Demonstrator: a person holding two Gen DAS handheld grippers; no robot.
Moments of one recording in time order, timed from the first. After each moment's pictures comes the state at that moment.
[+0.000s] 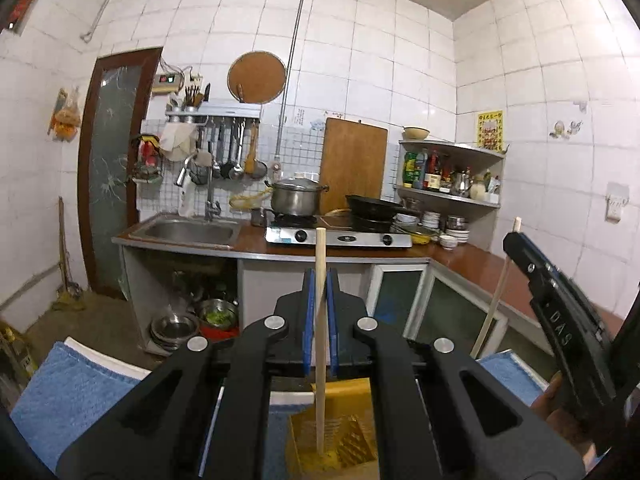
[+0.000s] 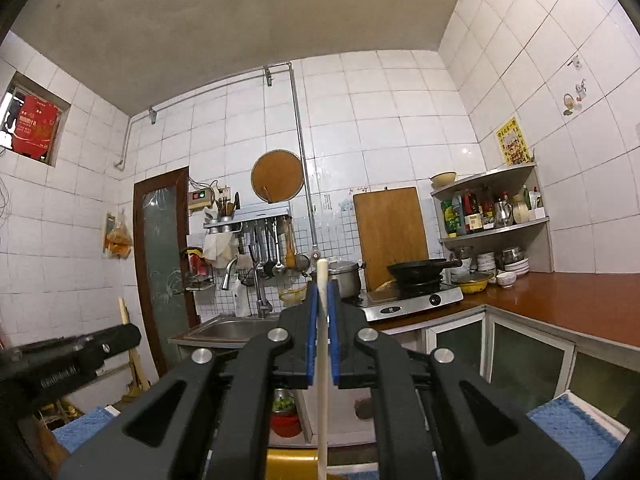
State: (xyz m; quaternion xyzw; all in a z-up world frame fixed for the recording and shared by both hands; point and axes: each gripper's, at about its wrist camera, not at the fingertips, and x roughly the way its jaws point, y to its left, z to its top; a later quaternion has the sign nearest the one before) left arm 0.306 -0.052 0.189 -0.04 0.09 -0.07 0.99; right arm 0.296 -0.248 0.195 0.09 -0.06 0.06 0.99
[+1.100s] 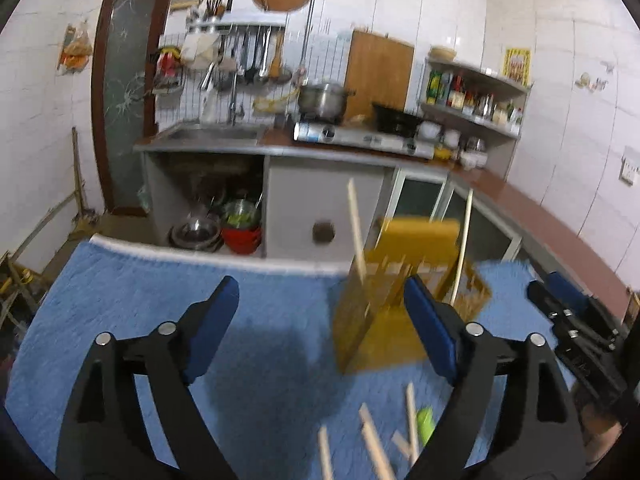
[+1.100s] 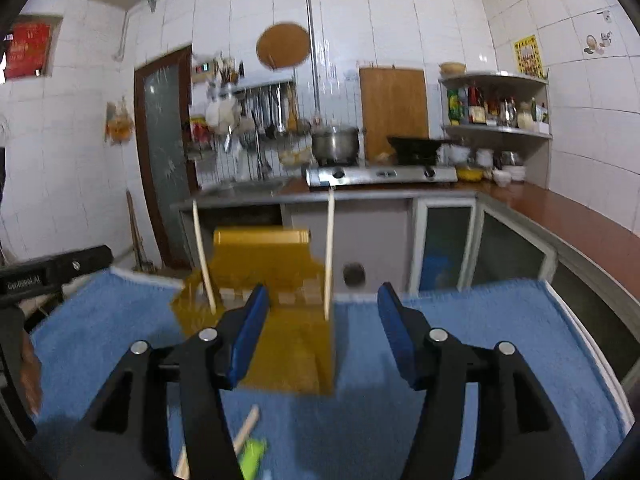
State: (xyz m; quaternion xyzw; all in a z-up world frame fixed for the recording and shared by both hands) left arm 0.256 0.014 0.105 -0.05 0.27 -0.05 0.96; right arm 0.227 -0.250 0.096 0.03 0.19 0.07 0.98
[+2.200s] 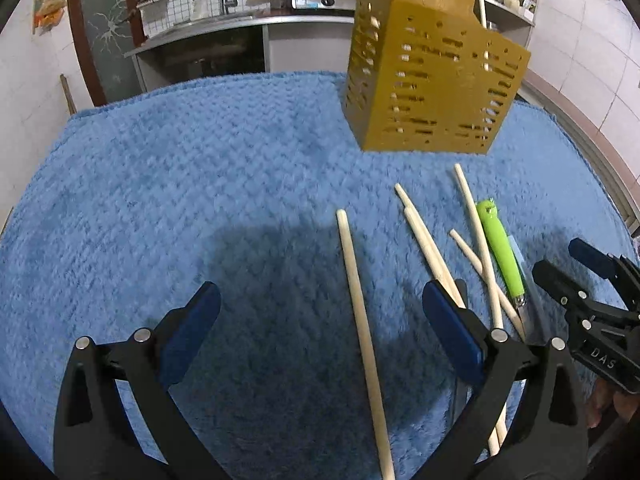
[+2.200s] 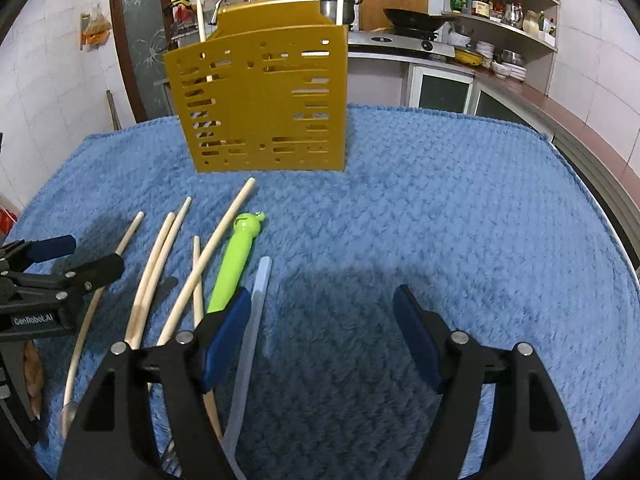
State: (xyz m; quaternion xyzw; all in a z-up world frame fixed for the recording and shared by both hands) left arm 0.220 -0.004 -0.042 0.00 0.45 -0.05 0.89; right arm 0.181 -0.224 -0.020 0.01 0.39 0.05 0.92
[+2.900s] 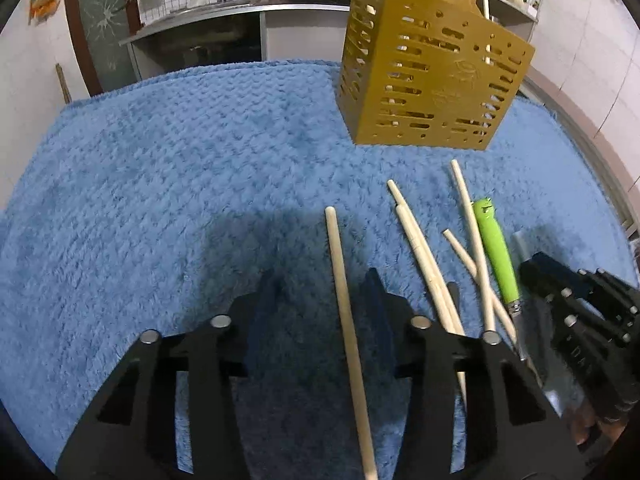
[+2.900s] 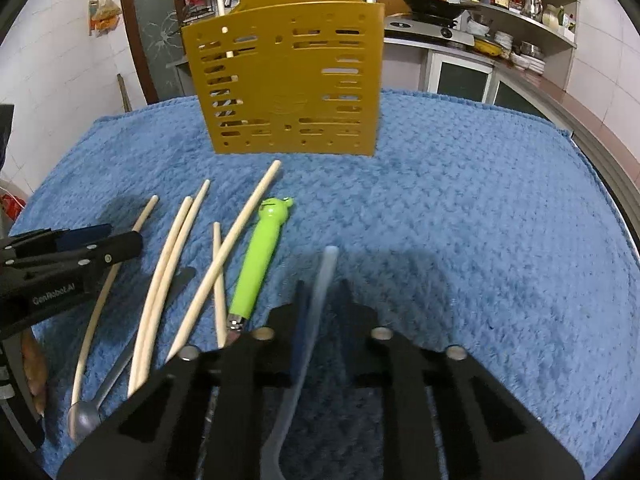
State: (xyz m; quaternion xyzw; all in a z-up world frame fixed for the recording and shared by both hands) left arm 0.225 -0.012 -0.043 0.00 0.46 -0.05 0.88; right arm 0.189 -0.210 -0.023 0.01 0.42 0.08 0.90
